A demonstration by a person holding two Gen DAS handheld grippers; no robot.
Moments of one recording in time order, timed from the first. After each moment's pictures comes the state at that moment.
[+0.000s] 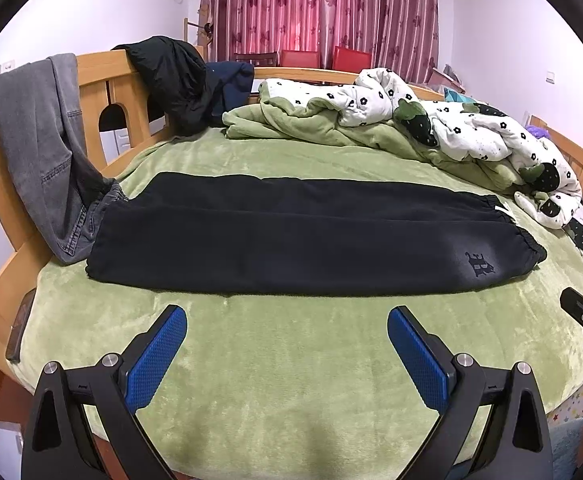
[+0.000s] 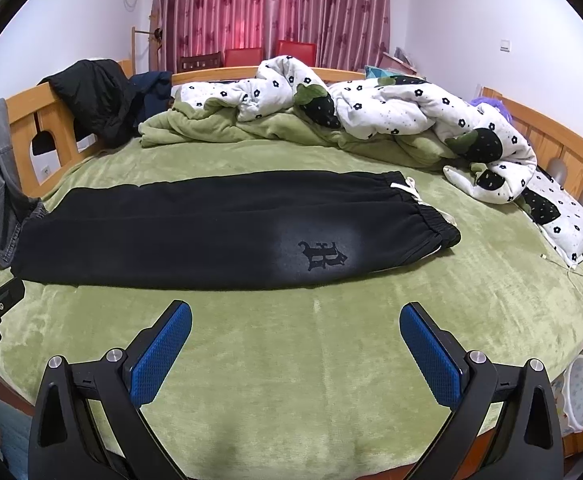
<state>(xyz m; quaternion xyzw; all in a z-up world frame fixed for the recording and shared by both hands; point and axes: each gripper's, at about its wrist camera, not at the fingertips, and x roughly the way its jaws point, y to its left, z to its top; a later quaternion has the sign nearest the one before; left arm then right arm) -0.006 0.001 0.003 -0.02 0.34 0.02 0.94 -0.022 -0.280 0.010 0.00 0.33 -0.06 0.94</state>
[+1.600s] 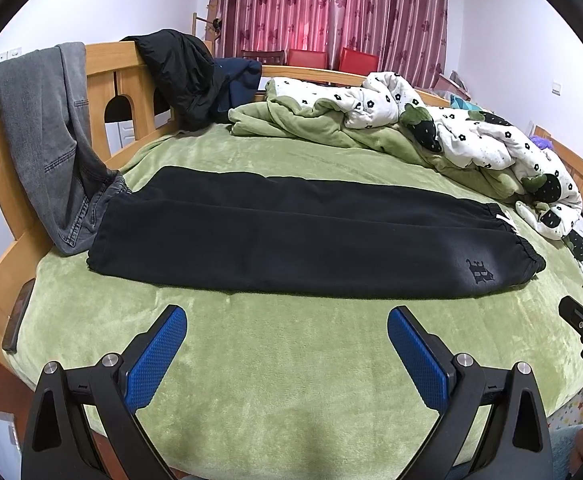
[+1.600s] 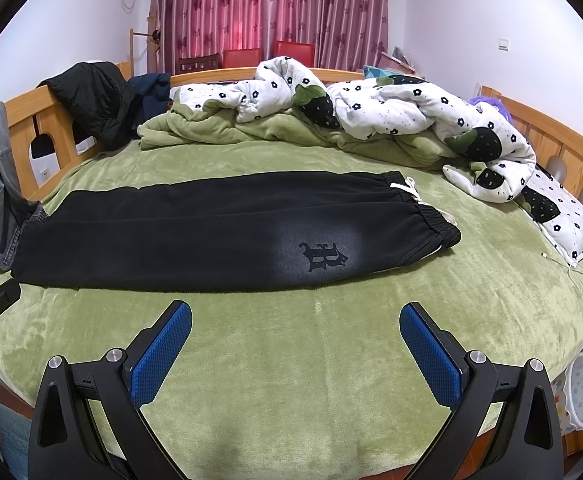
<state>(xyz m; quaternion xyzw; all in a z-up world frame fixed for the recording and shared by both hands) -0.005 0.007 0.002 -0.03 0.34 0.02 0.94 -0.022 -0.281 0.010 0.00 0.33 -0.06 0.94</state>
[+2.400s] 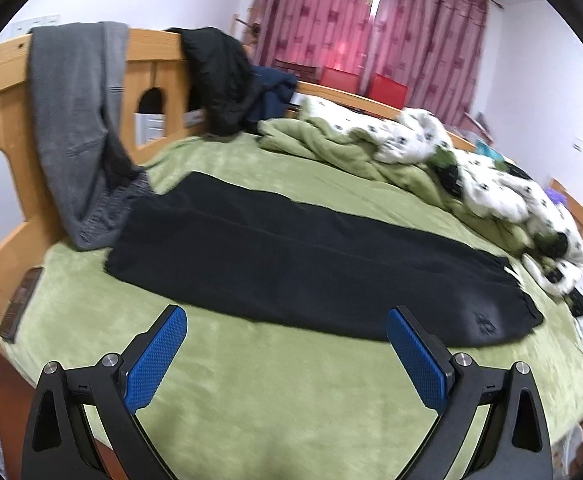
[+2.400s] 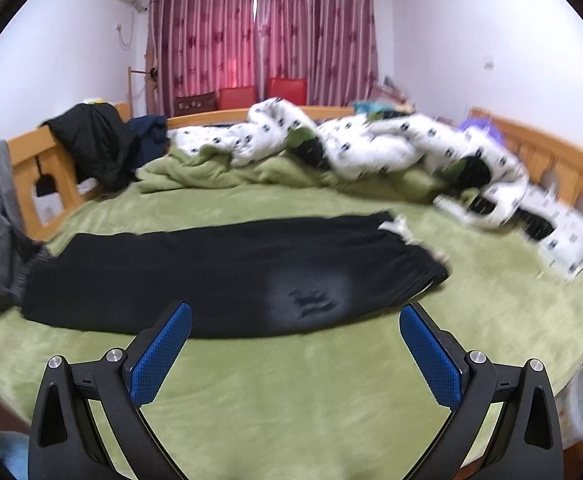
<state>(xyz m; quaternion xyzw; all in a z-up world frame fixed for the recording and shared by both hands) 0.013 0.062 0.019 -0.11 0.31 0.06 0.94 -0.017 -0.308 0.043 0.01 0.27 -0.07 0.96</state>
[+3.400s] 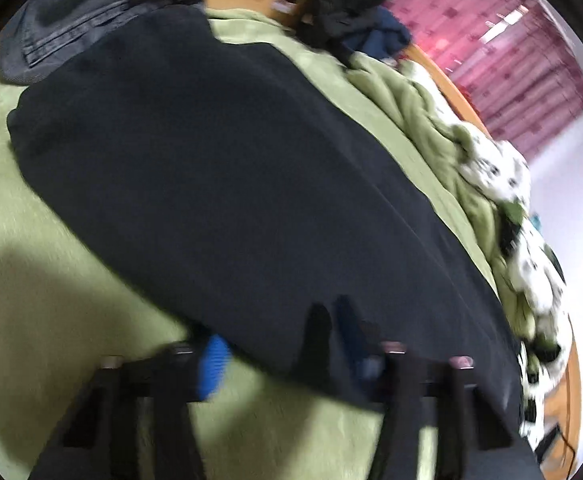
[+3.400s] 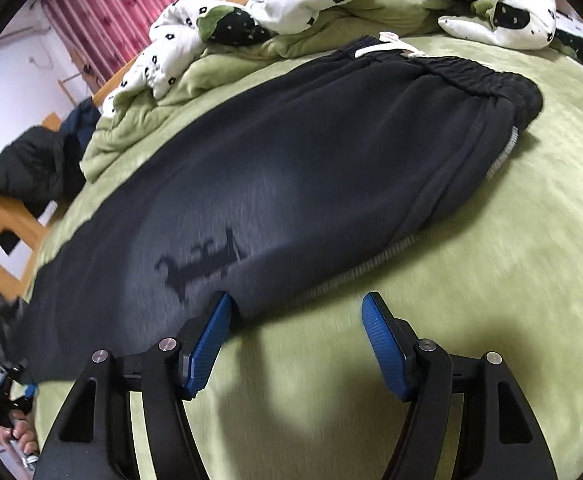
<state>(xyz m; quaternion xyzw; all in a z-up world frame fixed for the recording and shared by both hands) 0.165 0.188 -0.167 -0.36 0.38 0.06 0.85 0.162 -0.449 -0.157 0.25 0.39 -0.02 0.89</state>
